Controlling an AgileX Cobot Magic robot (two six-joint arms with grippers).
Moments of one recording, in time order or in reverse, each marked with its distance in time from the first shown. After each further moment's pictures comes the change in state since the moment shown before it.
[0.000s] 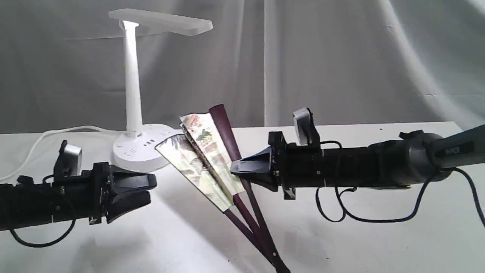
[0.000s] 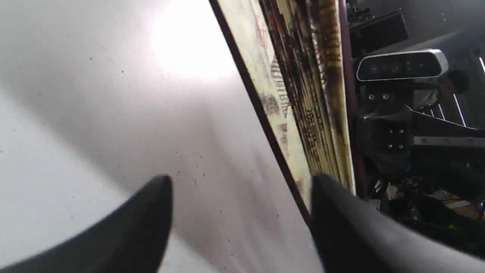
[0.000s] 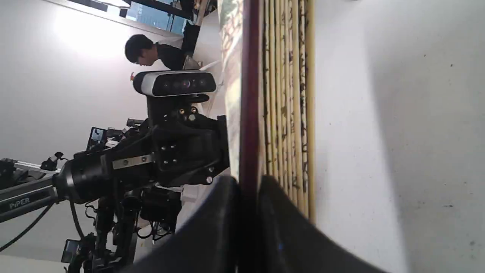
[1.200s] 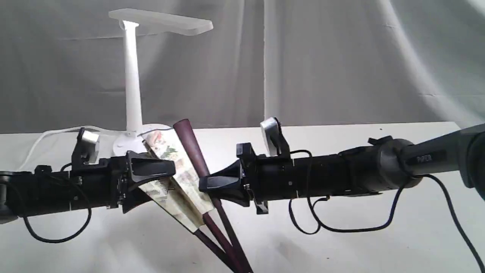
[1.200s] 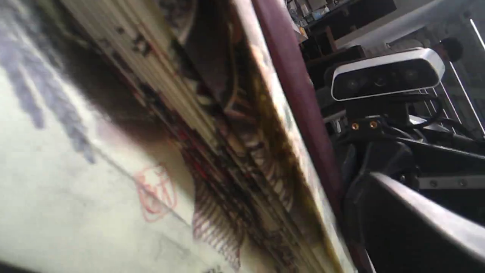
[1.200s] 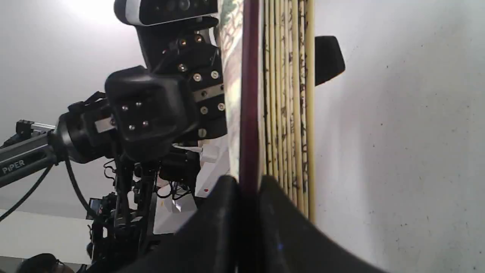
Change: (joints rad) left arm -0.066 0.000 -0.060 -0.010 0.002 0.051; right arm 0.107 0.000 0.000 0.000 0.002 0.045
